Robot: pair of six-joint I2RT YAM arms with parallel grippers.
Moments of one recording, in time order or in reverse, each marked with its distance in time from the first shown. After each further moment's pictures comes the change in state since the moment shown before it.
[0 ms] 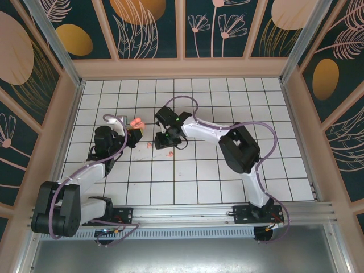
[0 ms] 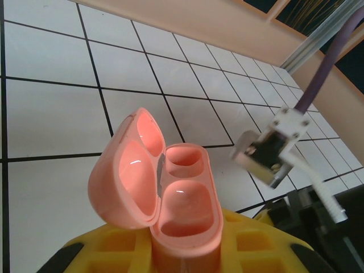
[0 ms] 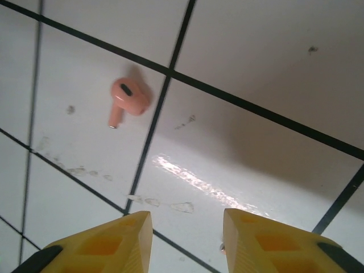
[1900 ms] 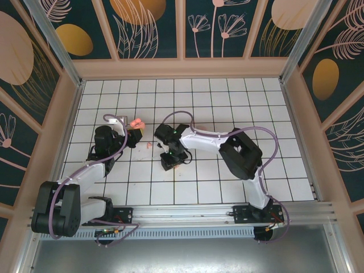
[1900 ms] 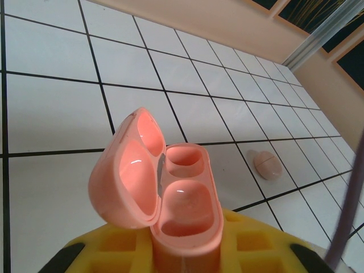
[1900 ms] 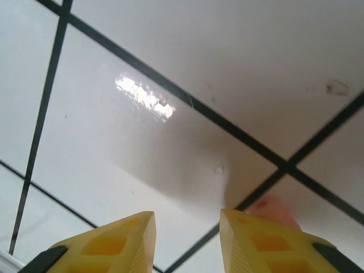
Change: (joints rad) left arm 0.000 0.000 0.003 -0.016 0.000 0.000; right arm 0.103 -0.100 -0.166 -0.167 -0.007 -0.126
